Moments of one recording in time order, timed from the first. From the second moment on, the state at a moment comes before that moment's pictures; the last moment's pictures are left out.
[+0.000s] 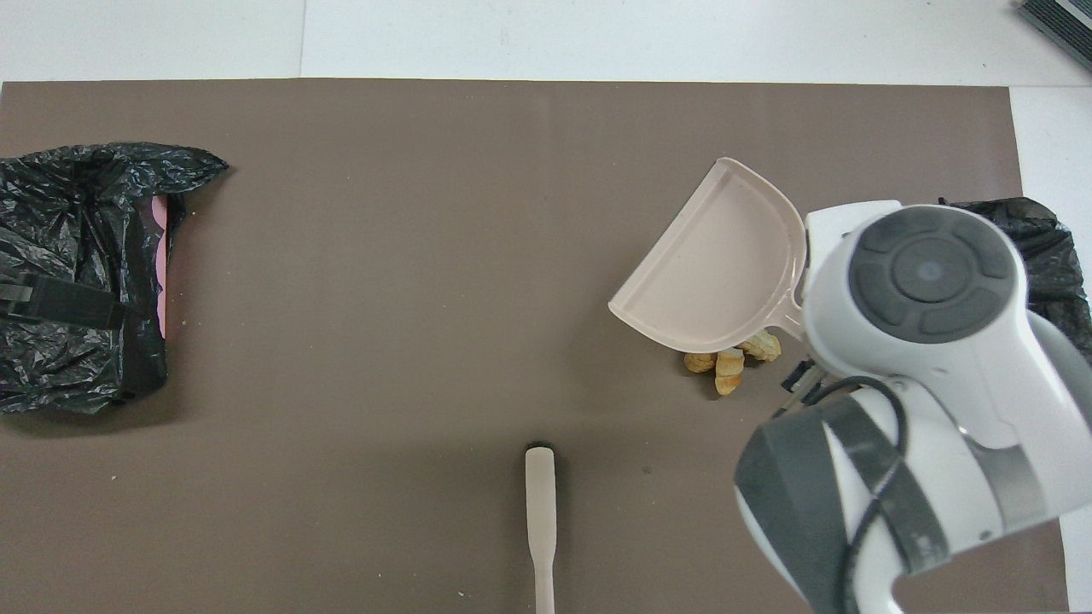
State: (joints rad) left arm -0.06 -0.05 -0.05 -1.46 -0.04 1.40 0.10; right arm 0.03 0.00 0.36 -1.78 -0.29 1.62 -0.30
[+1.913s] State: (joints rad) left arm -0.06 -0.05 -0.07 -1.46 -0.03 1.39 0.10; right arm 0.29 0.53 0.36 -1.57 -0.10 2.08 0.69
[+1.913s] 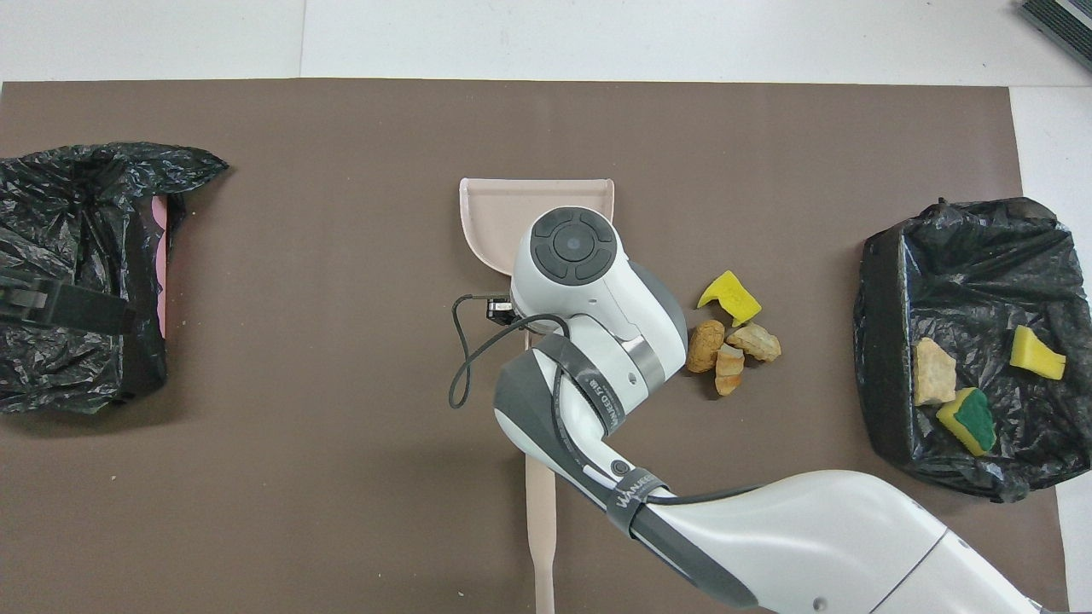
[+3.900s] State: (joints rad) left arm -0.28 0.18 -0.09 -1.49 0.05 1.79 -0.08; right arm 0.50 -0.17 0.37 -2.32 0.38 2.04 0.56
